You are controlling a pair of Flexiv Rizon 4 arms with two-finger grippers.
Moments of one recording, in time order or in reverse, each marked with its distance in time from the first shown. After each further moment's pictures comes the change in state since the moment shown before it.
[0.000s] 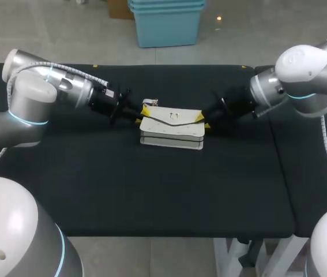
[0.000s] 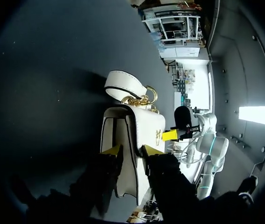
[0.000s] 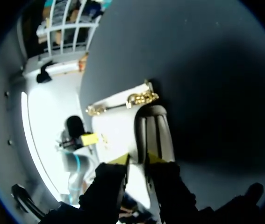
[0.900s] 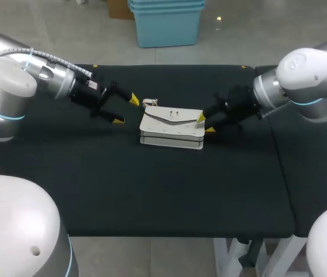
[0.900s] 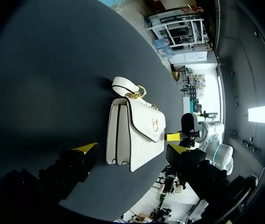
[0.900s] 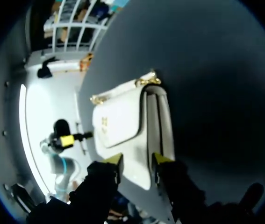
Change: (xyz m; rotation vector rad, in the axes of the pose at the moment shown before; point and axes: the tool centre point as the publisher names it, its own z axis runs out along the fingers) left arm 0.014 0.024 -0.065 0.075 -0.134 -0.009; right arm 0.002 -0.030 -0.013 -0.057 -0.047 -0.076
